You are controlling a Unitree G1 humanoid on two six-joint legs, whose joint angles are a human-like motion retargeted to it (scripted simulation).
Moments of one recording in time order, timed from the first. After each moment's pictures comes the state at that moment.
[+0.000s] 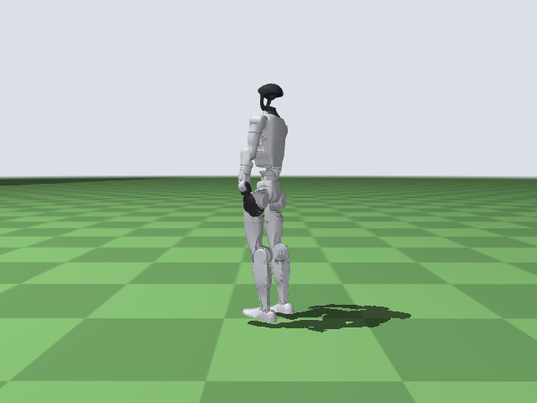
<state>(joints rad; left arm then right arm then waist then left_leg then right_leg) -0.13 0.16 -0.07 1.60 0.28 0.40 -0.37 -0.13 -0.16 -0.01 1.49 -0.24 -0.01 0.30 0.01 0.01 -0.09 -0.01 -0.05 0.02 0.01 -0.23 -0.05 0.03 -0.08 -0.41 0.01 -0.01 0.04</state>
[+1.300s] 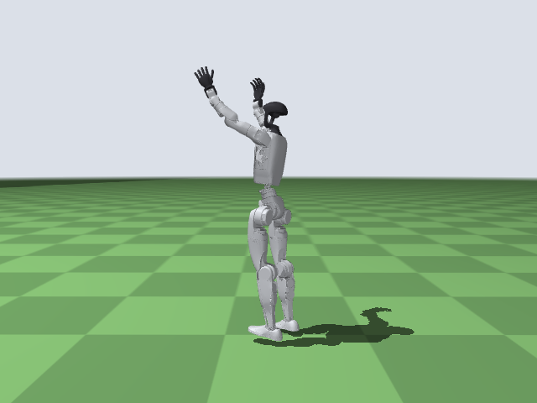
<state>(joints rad) -1.83 0.80 -0.40 1.12 -0.45 -0.27 0.11 -1.96 -0.96 0.62 0.95 0.73 -0.39 -0.31 0.08 0.00 -0.43 -0.24 -0.06 0.03 0.00 -0.25 -0.06 -0.23 -0.10 -0.38 0.03 -0.02 0.05</state>
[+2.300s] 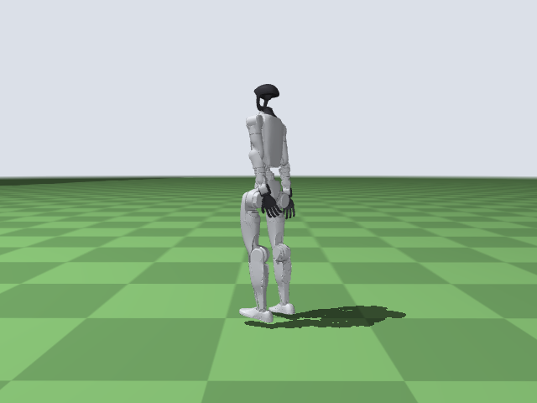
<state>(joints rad) 0.15 -0.07 0.12 1.59 -0.02 0.16 -0.15 0.10 -0.18 0.04 1.57 -0.27 -0.06 0.18 0.13 0.00 -0.12 -0.06 -0.03 0.18 0.00 -0.23 -0.07 -0.06 -0.07 -0.23 0.02 0.00 0.04</state>
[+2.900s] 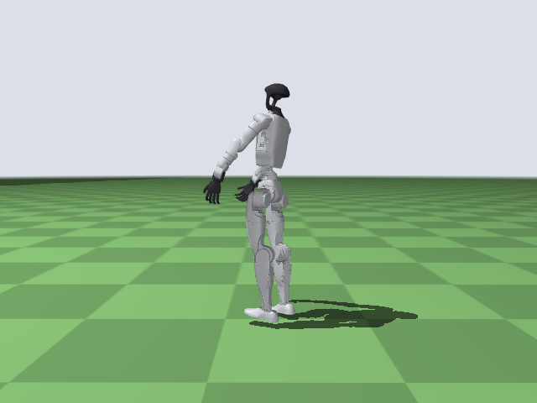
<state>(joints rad) -0.48 0.35 0.14 1.63 -0.08 0.25 -0.26 -0.46 -0.23 -0.18 1.49 0.23 0.03 0.26 0.00 0.01 -0.23 -0.07 -0.06 0.01 0.00 -0.22 -0.05 -0.02 -0.08 -0.42 0.00 -0.01 0.03</state>
